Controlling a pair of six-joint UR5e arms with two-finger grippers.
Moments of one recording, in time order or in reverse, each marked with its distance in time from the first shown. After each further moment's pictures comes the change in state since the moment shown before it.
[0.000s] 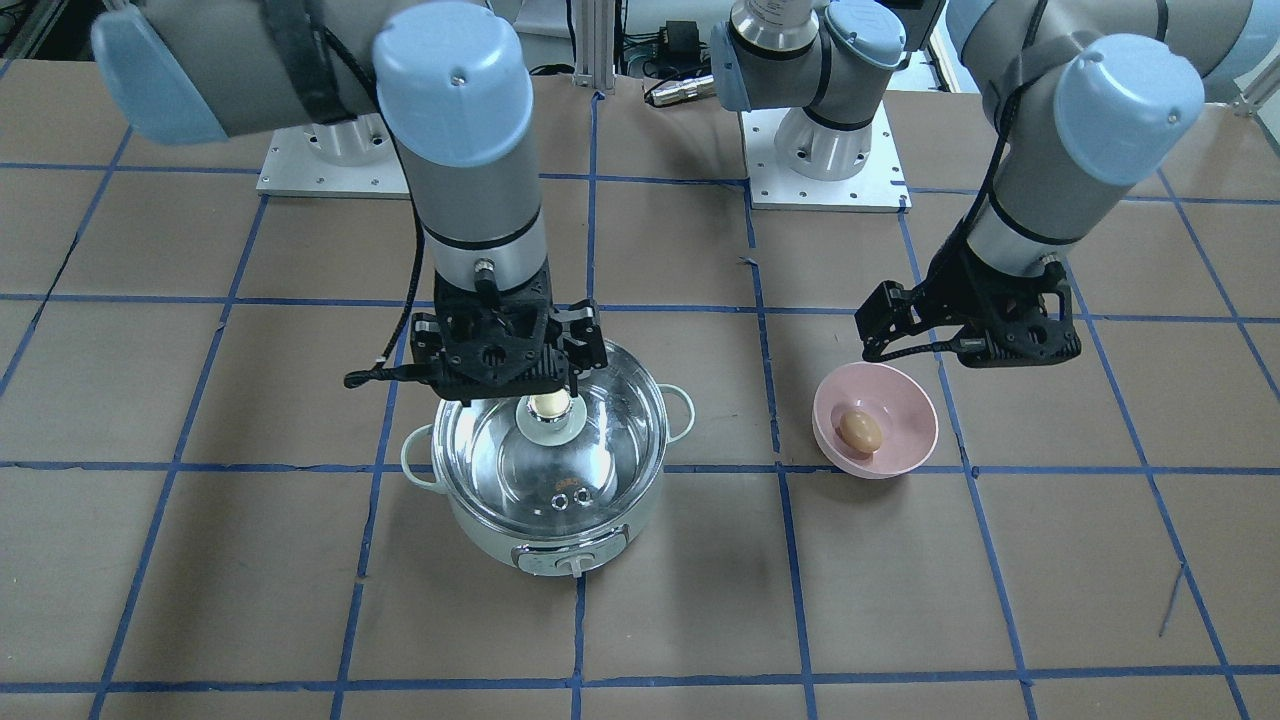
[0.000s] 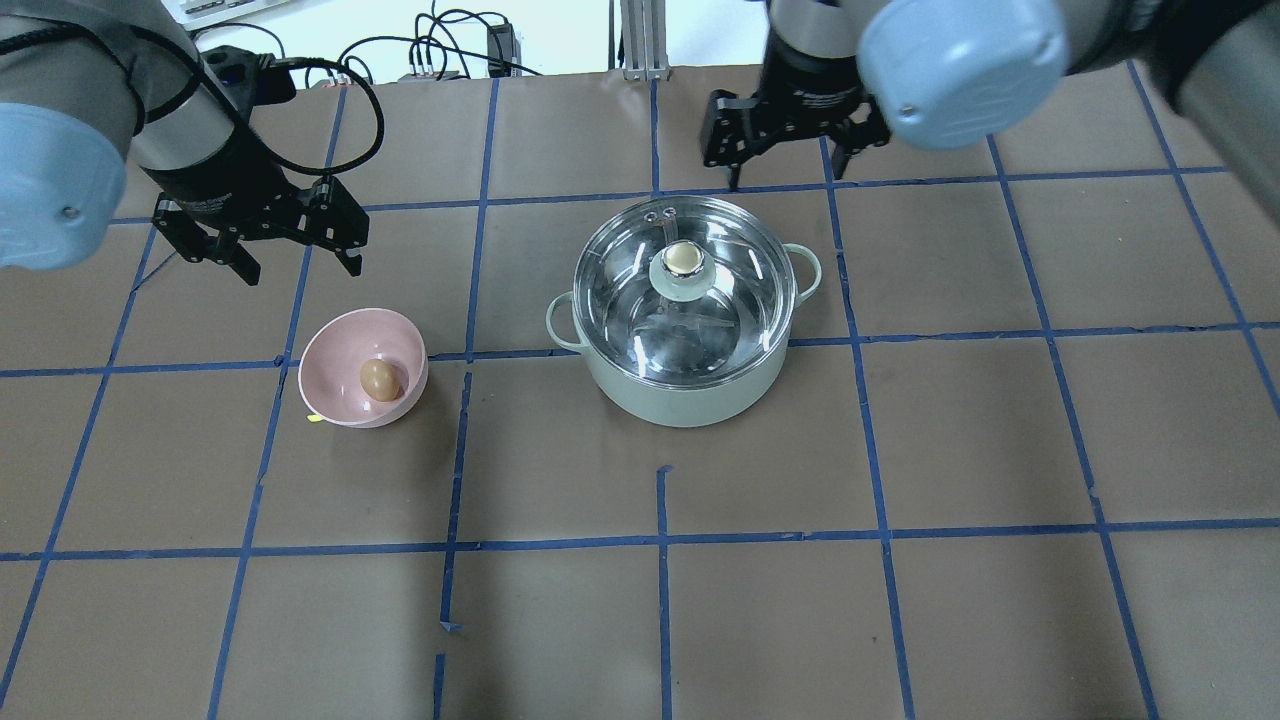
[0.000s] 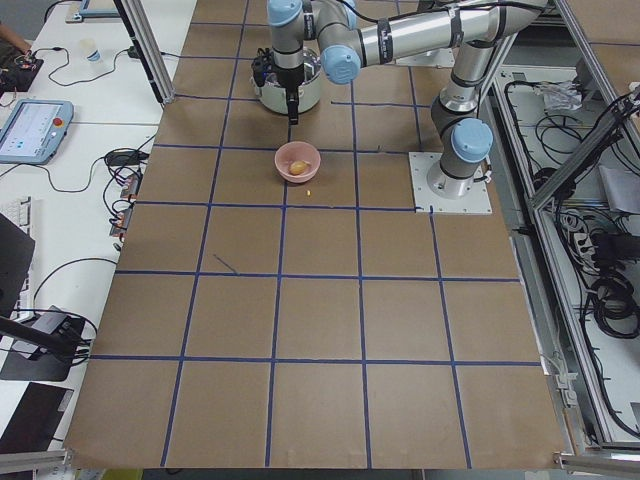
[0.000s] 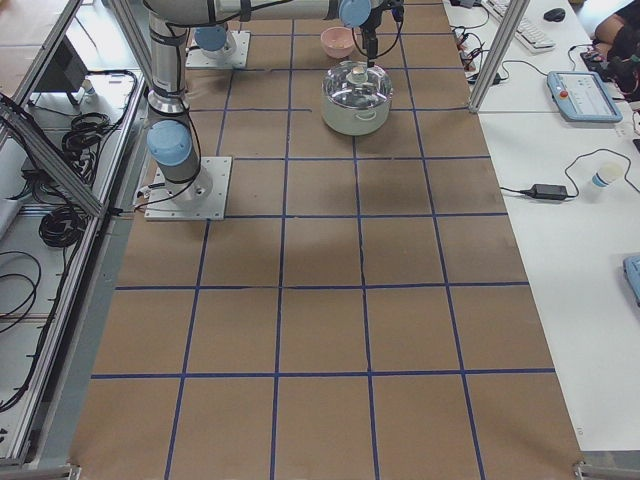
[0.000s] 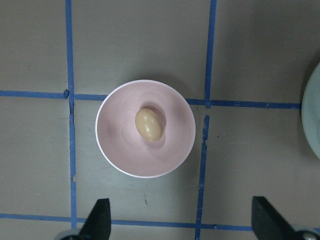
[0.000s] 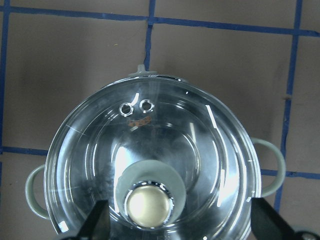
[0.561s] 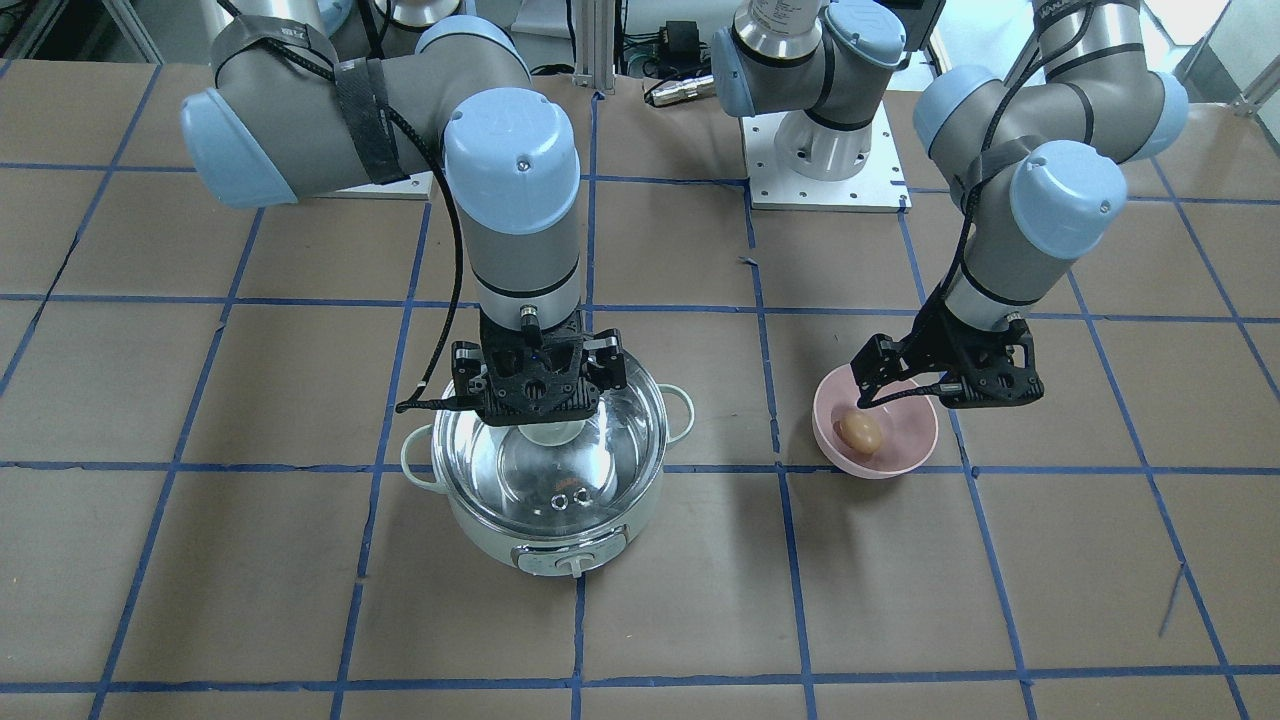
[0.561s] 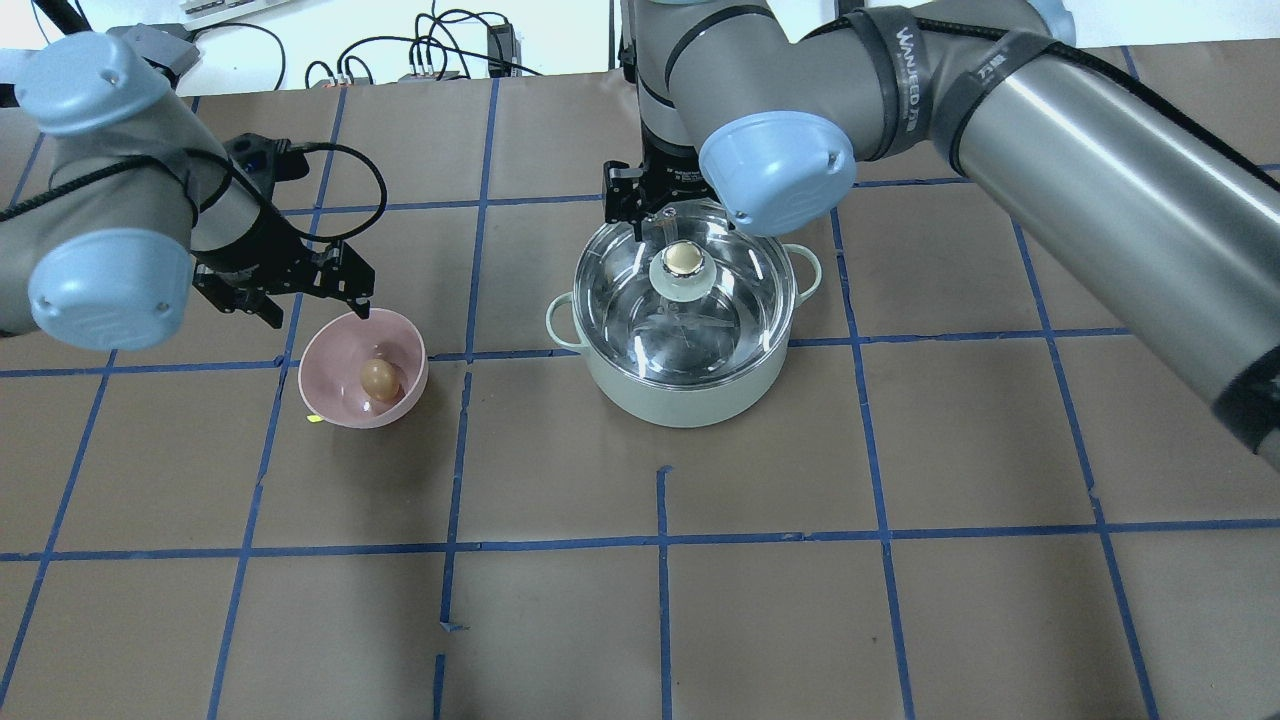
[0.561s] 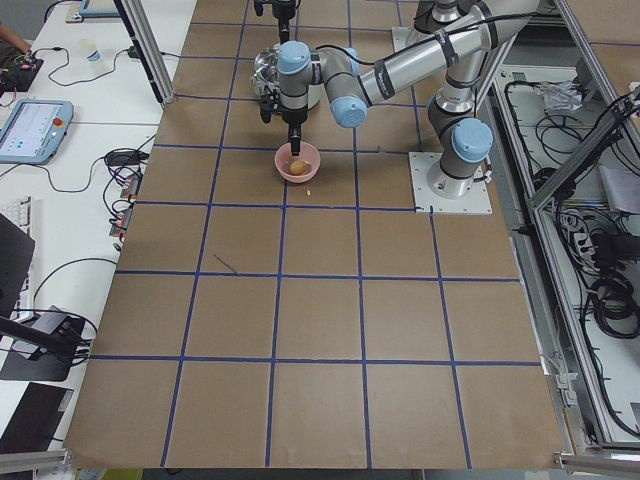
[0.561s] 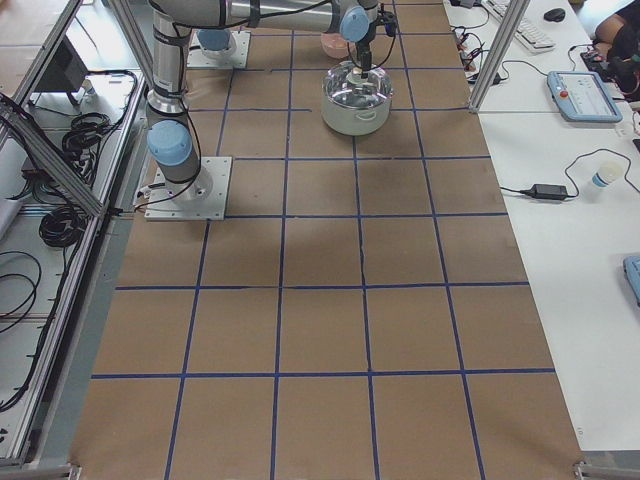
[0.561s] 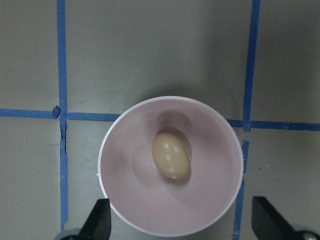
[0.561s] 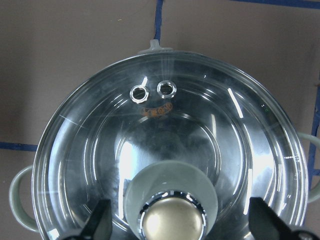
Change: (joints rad) left arm 0.061 -0.041 -0.236 0.340 -0.011 0.055; right arm 0.022 0.031 0.077 -0.073 -0.006 0.021
